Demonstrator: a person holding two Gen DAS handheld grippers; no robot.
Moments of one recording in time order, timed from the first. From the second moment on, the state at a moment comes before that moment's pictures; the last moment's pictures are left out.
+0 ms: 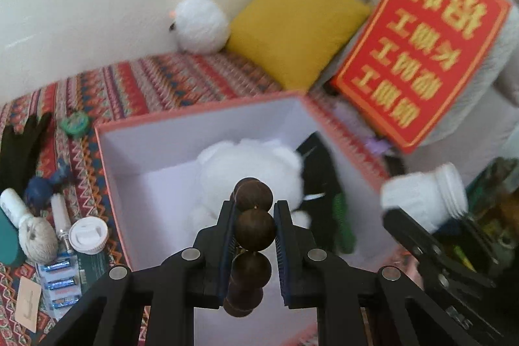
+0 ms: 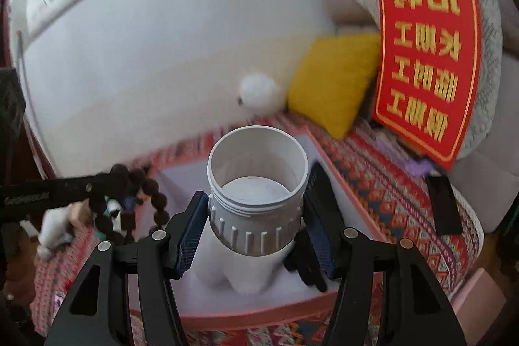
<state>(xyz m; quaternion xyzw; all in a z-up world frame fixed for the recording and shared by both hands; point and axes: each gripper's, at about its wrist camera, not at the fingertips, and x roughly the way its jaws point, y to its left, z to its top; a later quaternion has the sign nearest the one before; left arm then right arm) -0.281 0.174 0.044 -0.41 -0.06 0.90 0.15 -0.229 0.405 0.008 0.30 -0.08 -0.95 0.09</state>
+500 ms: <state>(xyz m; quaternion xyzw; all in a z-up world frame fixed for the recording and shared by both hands) -0.295 0.193 0.020 -0.34 0.05 0.94 0.01 -0.247 0.414 -0.016 0.32 -0.06 -0.94 0.06</state>
